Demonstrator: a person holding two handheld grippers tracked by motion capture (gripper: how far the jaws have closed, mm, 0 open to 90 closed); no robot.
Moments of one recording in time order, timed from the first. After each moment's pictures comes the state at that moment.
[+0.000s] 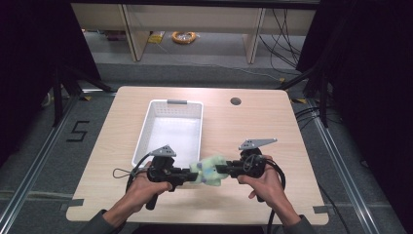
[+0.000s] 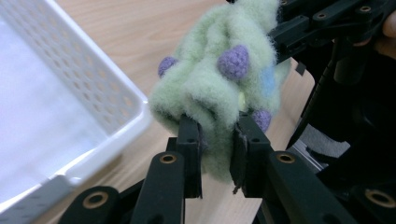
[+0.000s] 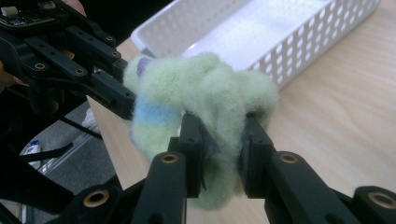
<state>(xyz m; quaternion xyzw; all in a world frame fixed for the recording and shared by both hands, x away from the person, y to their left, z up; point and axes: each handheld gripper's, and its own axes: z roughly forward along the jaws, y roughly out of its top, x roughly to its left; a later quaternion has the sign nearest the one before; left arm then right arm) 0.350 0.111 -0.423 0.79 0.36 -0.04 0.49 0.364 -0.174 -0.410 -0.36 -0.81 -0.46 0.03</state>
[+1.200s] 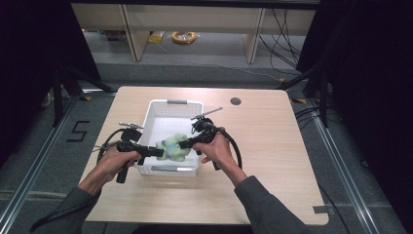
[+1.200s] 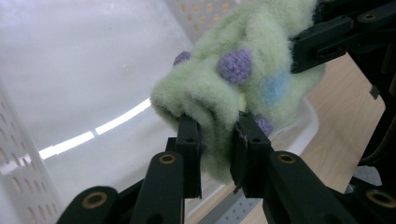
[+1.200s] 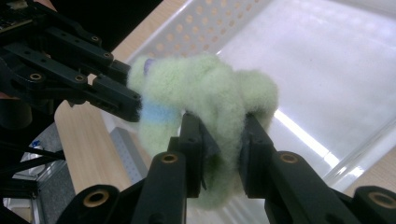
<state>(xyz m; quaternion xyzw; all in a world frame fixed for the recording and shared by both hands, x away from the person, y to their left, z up) 0.424 0.202 -0.434 0.78 0.47 -0.04 0.42 0.457 -0.057 -0.415 -0.39 -0.83 -0.39 0.06</state>
